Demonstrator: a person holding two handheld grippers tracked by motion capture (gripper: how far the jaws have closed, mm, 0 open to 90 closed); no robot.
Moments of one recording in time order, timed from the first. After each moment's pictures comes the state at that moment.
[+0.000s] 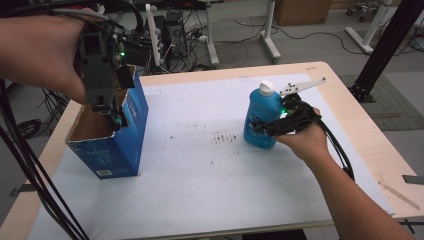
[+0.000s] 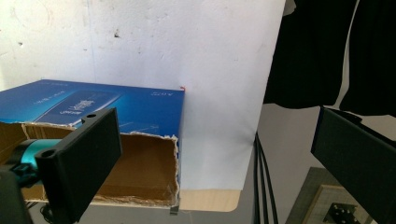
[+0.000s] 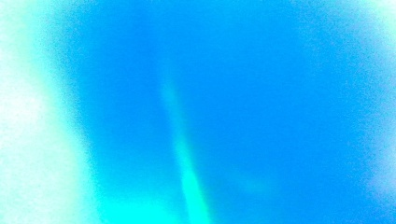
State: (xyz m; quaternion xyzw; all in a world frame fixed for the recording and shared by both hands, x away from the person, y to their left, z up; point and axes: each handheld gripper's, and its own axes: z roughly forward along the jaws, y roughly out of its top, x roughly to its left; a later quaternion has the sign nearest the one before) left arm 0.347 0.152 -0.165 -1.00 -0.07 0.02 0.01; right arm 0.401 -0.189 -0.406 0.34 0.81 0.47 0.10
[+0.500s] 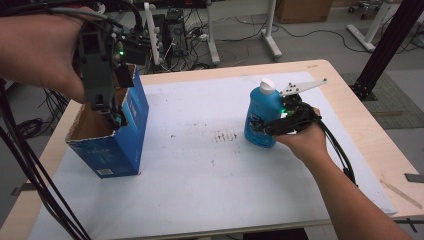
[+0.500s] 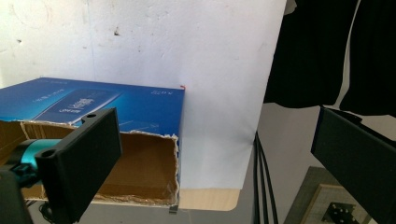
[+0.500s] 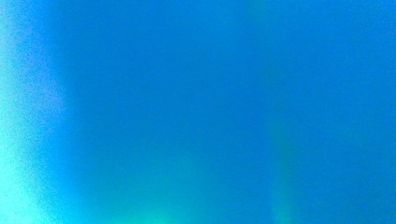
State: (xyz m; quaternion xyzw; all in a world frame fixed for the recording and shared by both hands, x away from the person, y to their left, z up) left arm 0.348 0.153 -0.166 -1.00 -0.07 0.02 0.01; right arm 0.399 -0.187 -0.409 0.33 0.81 0.48 0.11
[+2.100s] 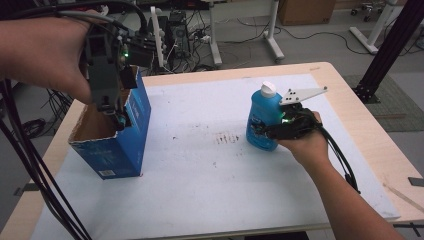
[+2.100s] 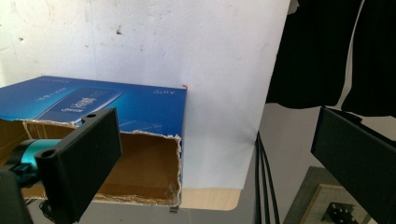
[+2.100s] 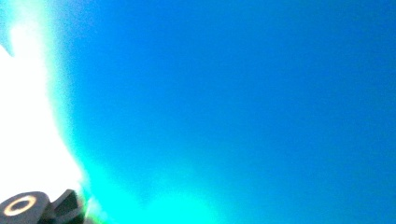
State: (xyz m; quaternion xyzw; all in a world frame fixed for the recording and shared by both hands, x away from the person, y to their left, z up) left arm 0.350 0.150 -0.167 -1.00 -0.08 0.02 0.01; right arm 0.390 -0.181 -0.411 0.29 0.82 0.47 0.15
